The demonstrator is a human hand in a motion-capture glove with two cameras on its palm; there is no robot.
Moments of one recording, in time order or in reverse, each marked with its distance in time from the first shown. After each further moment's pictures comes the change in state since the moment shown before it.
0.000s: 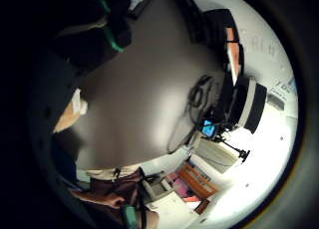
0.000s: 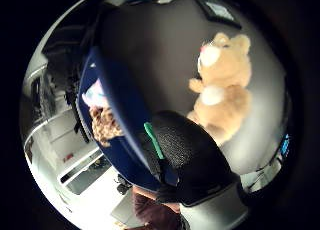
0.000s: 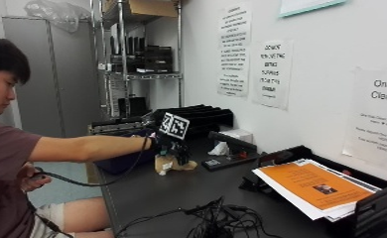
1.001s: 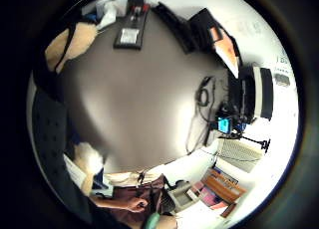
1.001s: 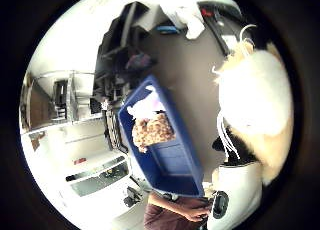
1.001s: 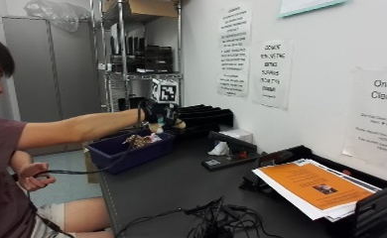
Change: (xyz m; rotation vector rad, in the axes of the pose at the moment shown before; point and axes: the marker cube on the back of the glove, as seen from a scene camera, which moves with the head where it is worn) arm -0.019 0.055 -0.122 0.313 -0.163 0.085
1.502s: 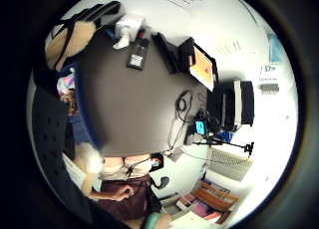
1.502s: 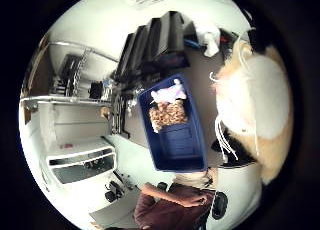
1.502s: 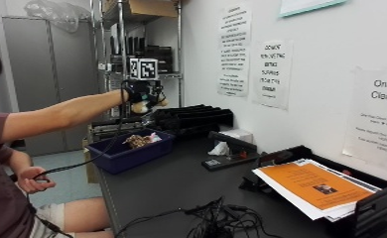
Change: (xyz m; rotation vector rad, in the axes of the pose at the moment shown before) arm -0.044 0.077 -0.080 0.074 0.045 -0.246
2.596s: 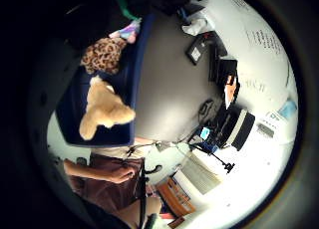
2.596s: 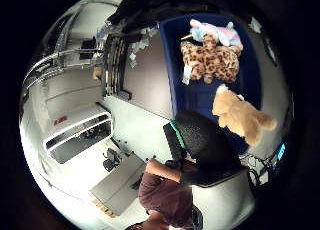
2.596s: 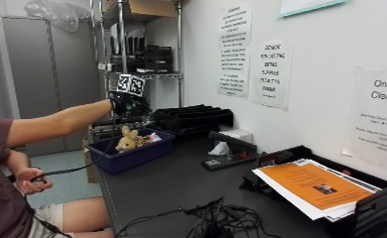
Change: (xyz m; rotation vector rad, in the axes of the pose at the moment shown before) arm -0.106 0.040 0.072 -0.264 -0.029 -0.205
